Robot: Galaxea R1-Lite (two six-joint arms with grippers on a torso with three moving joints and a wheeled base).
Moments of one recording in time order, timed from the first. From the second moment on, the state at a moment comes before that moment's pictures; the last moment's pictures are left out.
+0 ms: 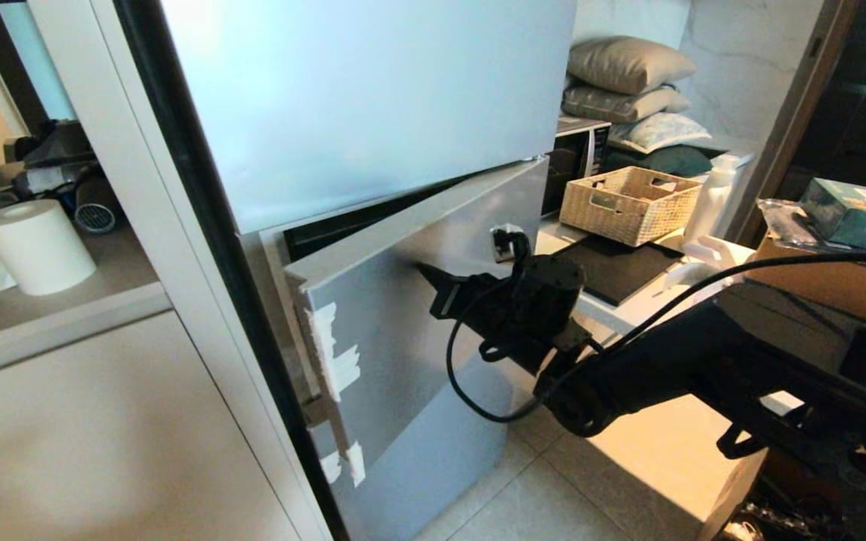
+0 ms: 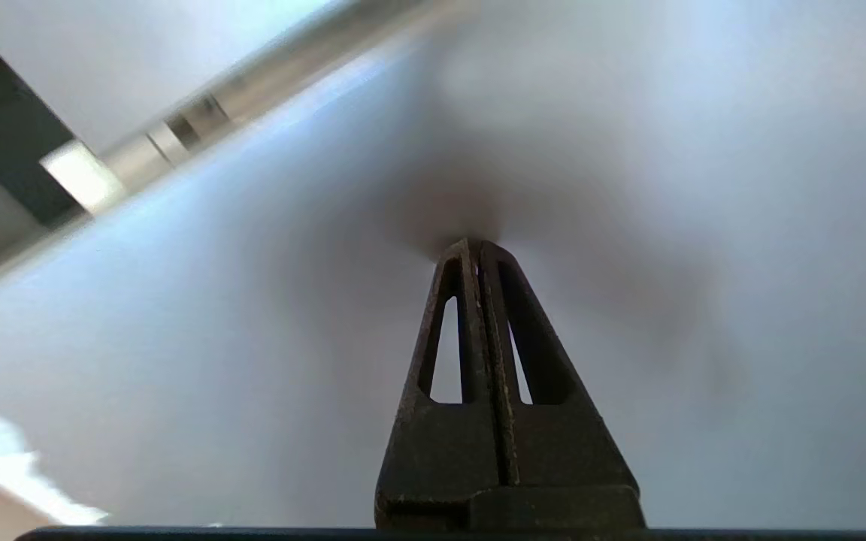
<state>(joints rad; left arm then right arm) 0.00 0.00 0.00 -0.01 0.00 0.00 0.65 2.36 -1.40 -1.18 0.14 0.46</state>
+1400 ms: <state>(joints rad) 0.00 0.00 0.00 -0.01 0.00 0.00 0.56 1.75 -0.96 -0.91 0.08 0.42</state>
